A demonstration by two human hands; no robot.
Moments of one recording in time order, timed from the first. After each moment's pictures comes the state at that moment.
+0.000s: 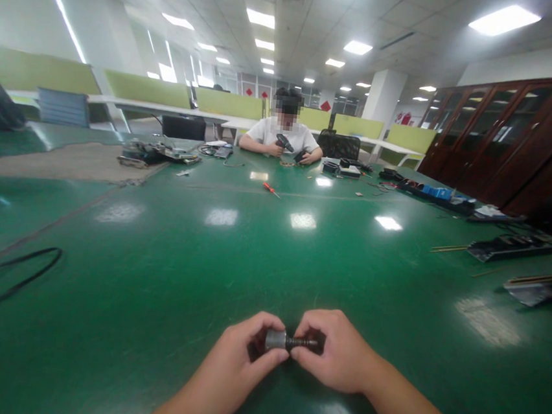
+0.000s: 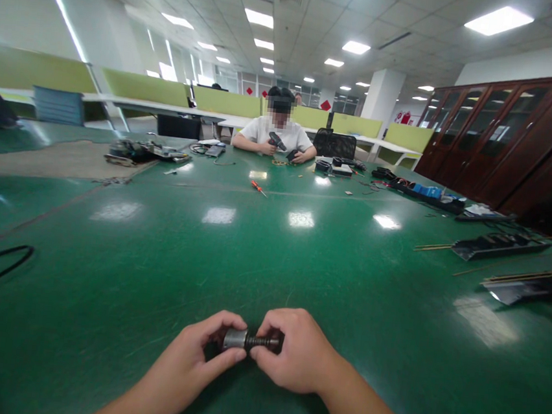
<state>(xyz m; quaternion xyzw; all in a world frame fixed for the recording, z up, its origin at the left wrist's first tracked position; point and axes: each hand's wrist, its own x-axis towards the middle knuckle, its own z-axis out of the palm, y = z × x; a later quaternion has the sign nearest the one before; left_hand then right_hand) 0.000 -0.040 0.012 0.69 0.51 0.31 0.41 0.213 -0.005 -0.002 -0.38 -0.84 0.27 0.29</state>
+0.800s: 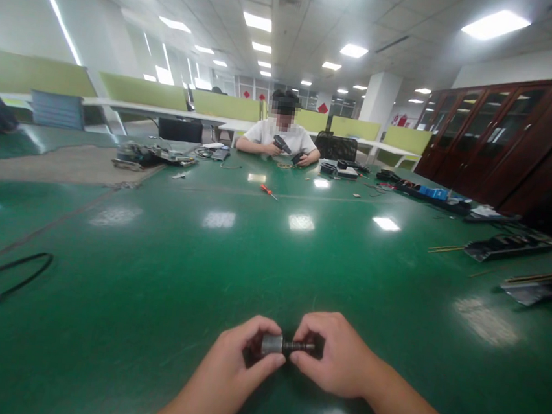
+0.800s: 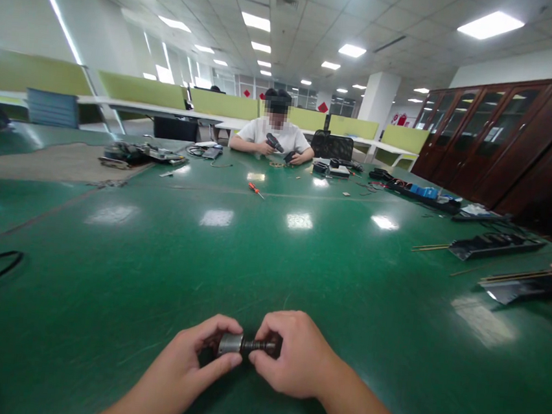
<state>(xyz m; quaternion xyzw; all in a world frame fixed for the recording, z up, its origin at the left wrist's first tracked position) -0.001 -0.040 0.010 0.69 0.51 0.30 0.40 0.216 -0.005 0.000 -0.38 -0.84 0.27 0.29</state>
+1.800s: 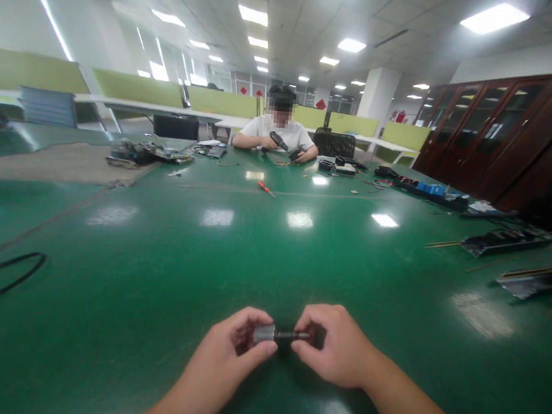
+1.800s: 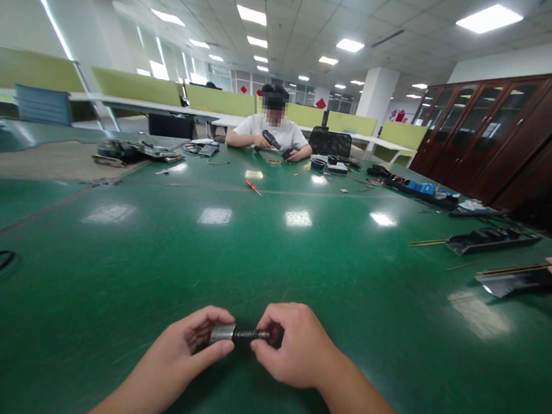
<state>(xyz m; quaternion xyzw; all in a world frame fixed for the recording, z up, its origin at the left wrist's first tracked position) -0.007 -0.032 -0.001 0.62 0.52 0.35 0.48 0.220 -0.002 0.005 -0.39 -0.82 0.28 0.31</state>
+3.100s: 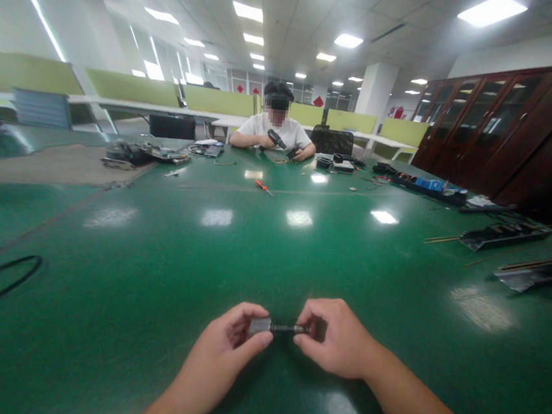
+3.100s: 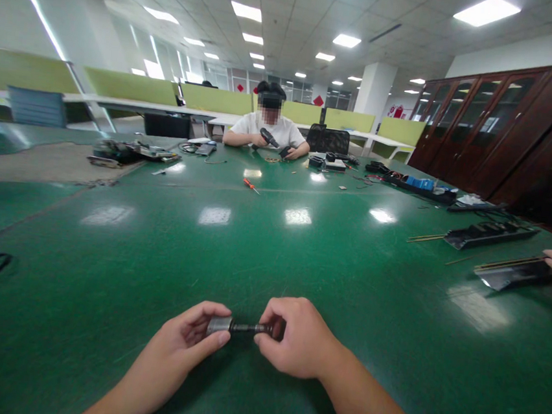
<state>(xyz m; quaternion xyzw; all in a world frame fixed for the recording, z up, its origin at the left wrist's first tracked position) -0.007 -0.032 0.003 0.56 0.51 0.40 0.51 0.224 -0.001 0.004 -0.40 -0.82 0.28 0.31</state>
